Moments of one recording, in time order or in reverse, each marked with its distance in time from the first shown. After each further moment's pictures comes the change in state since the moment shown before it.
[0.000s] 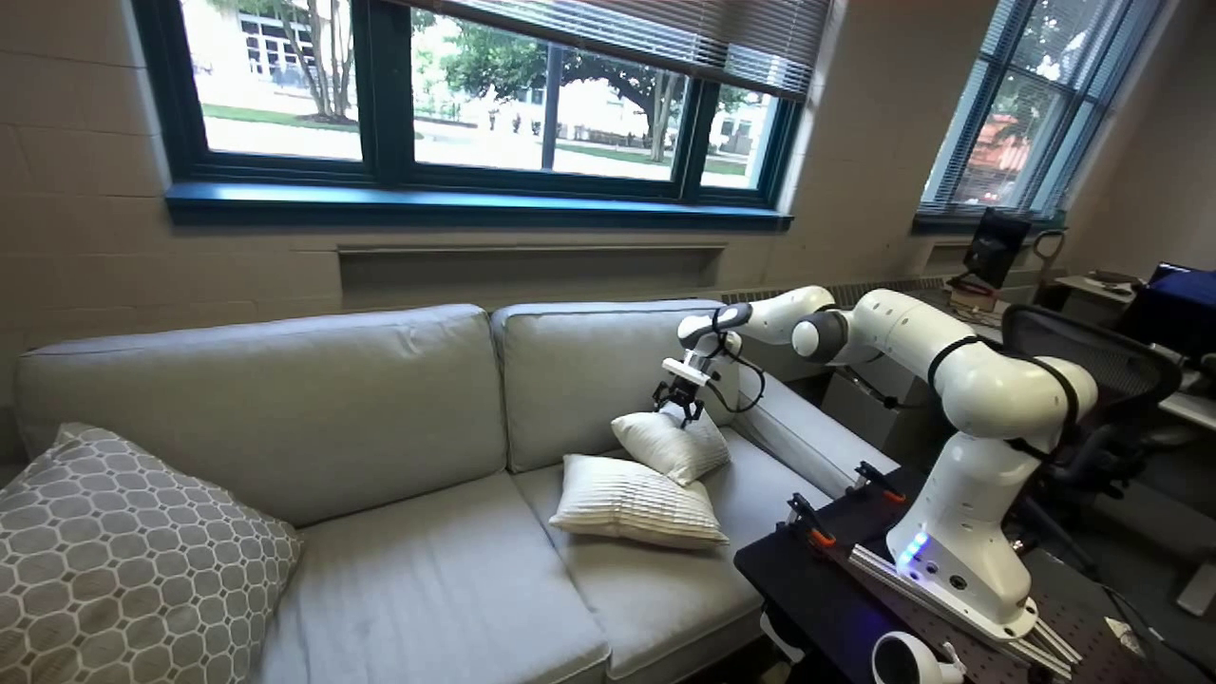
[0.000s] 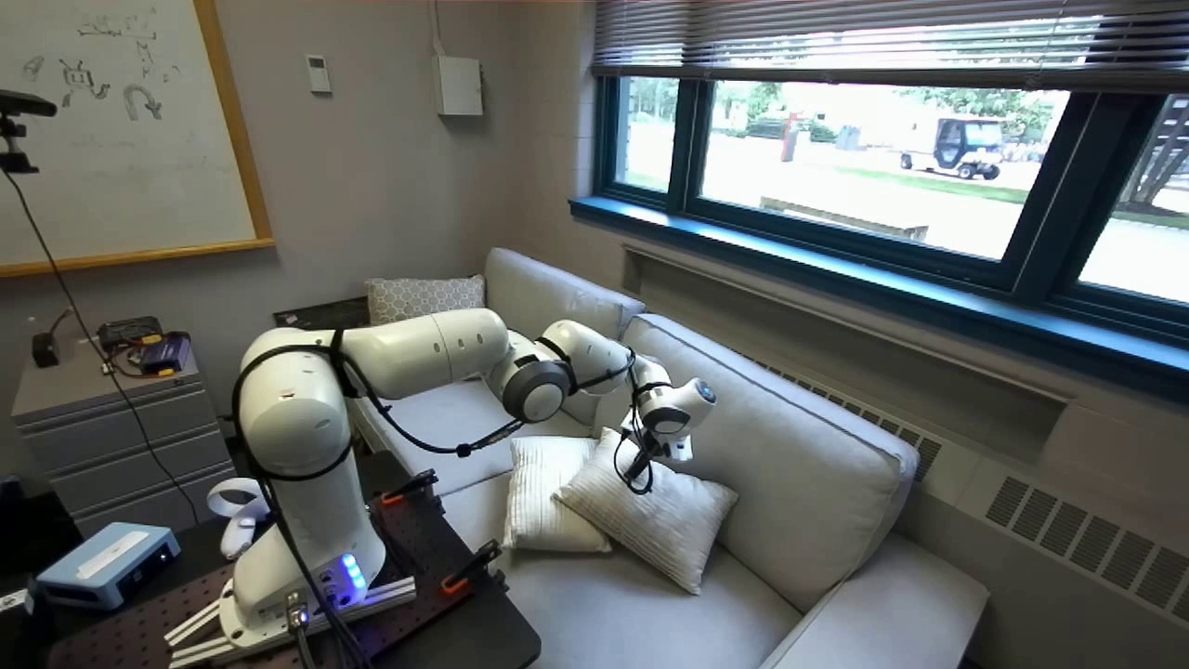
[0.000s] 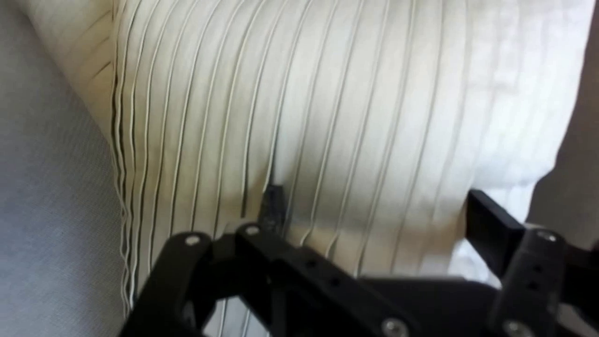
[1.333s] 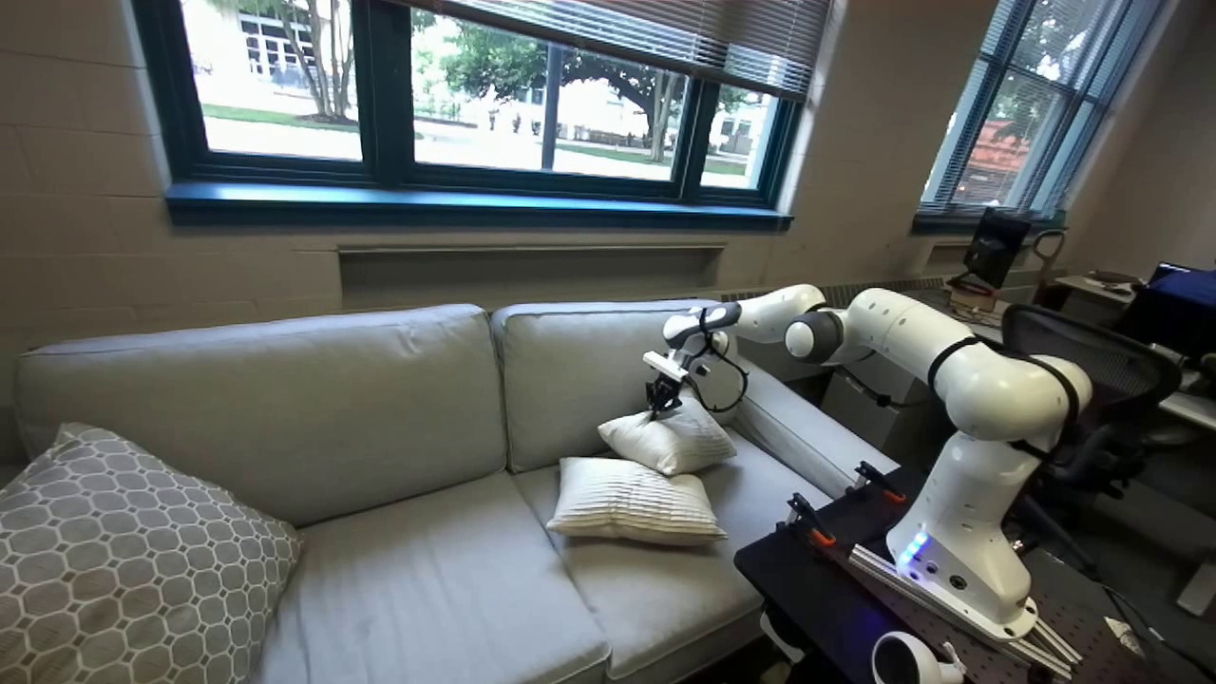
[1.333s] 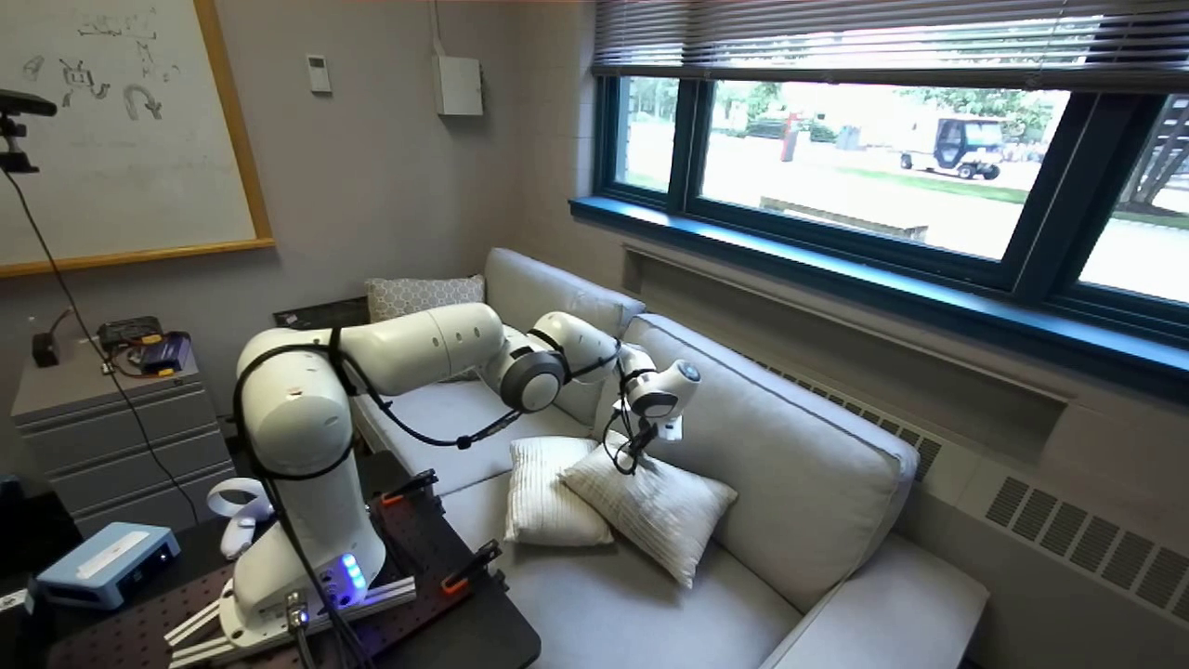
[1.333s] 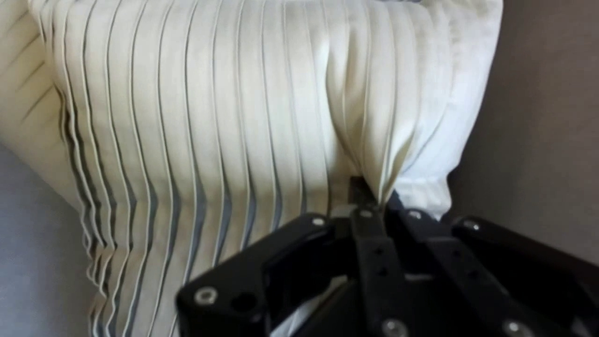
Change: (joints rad) arm 0.075 -0.010 -0.004 0.008 -0.026 0.133 0.238
